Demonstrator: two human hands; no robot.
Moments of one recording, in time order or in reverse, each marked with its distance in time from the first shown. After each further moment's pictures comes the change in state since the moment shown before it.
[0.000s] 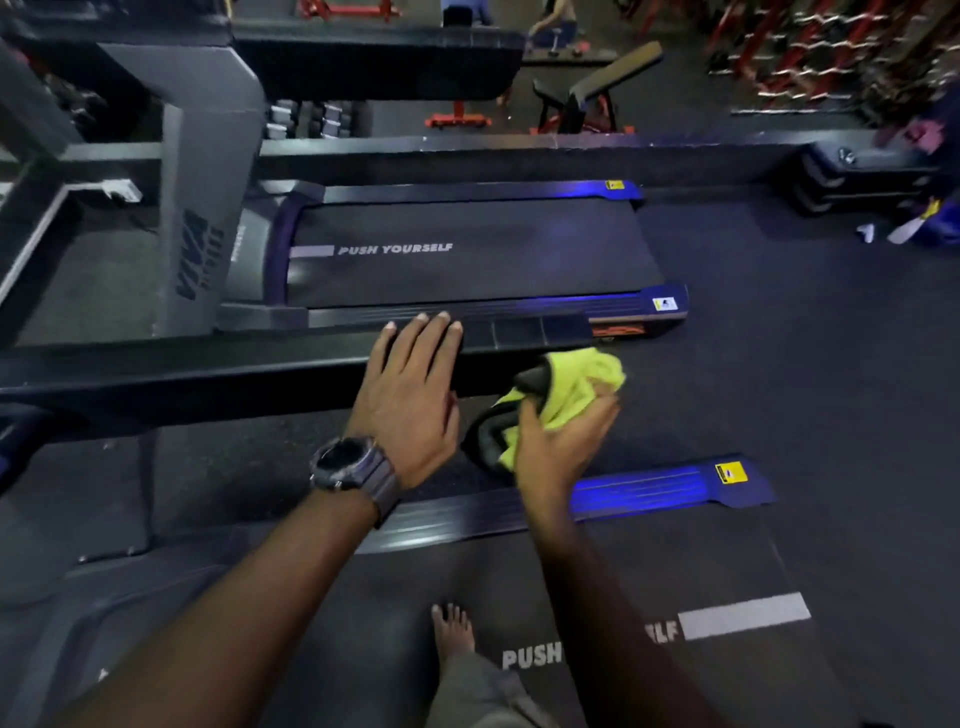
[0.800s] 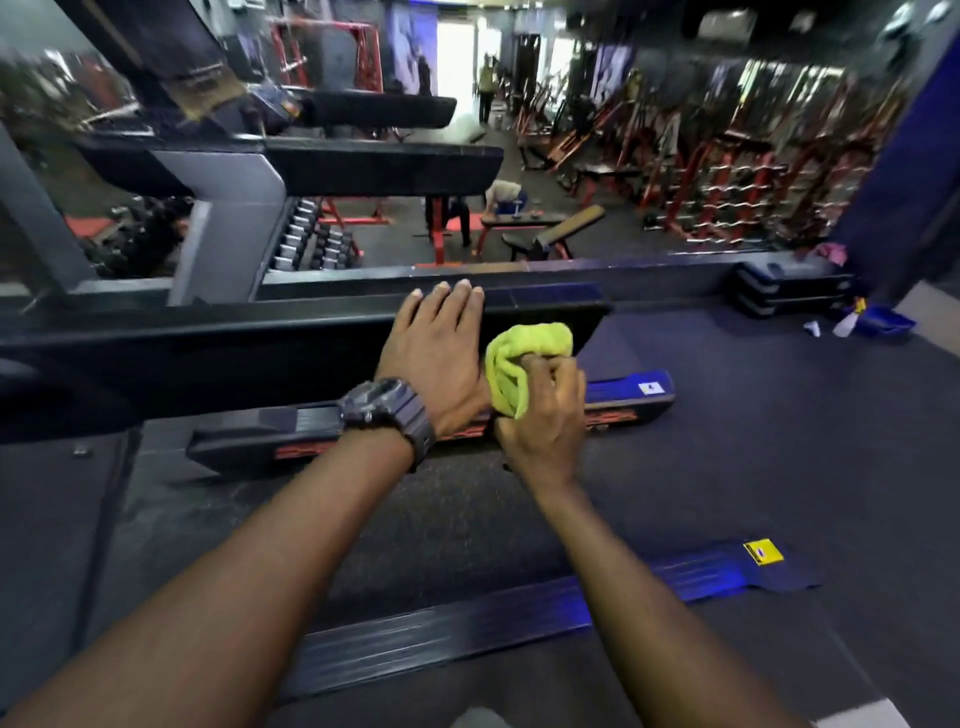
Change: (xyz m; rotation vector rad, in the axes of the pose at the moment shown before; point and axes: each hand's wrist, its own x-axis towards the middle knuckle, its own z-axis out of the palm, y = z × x) left_hand -0.011 0.000 0.020 0.039 0.174 0.037; right_hand -0.022 0.041 0.016 -0.304 -0.056 -0.773
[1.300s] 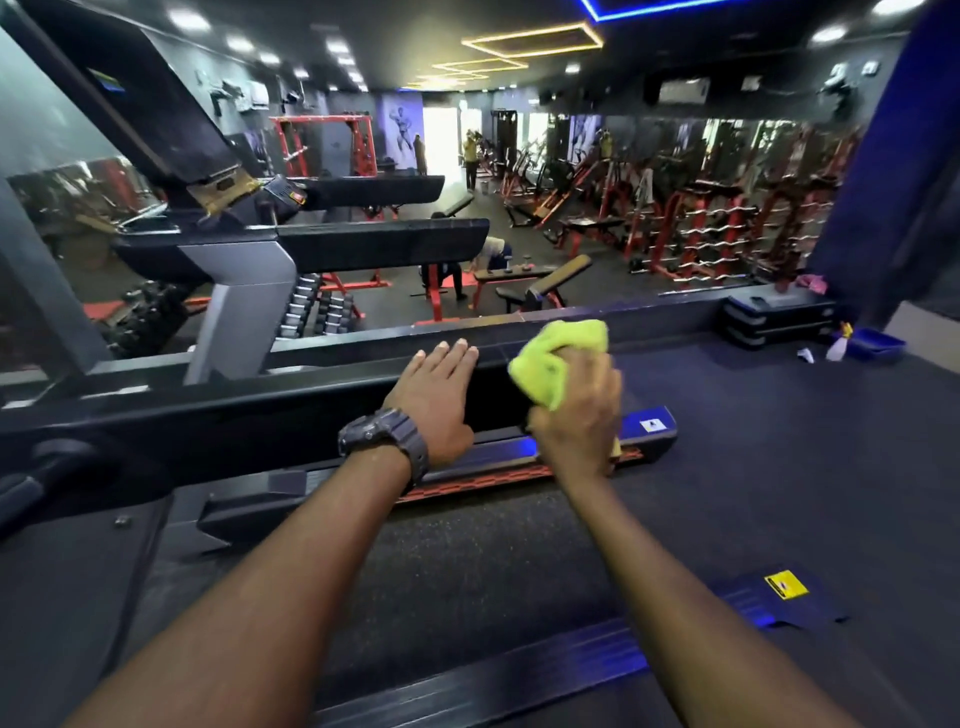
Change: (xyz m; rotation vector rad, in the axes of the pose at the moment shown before) left_hand 0.011 -0.015 -0.011 -0.047 -0.192 0.083; right_hand 0.041 -0.004 -0.025 -0.086 0.016 0.232
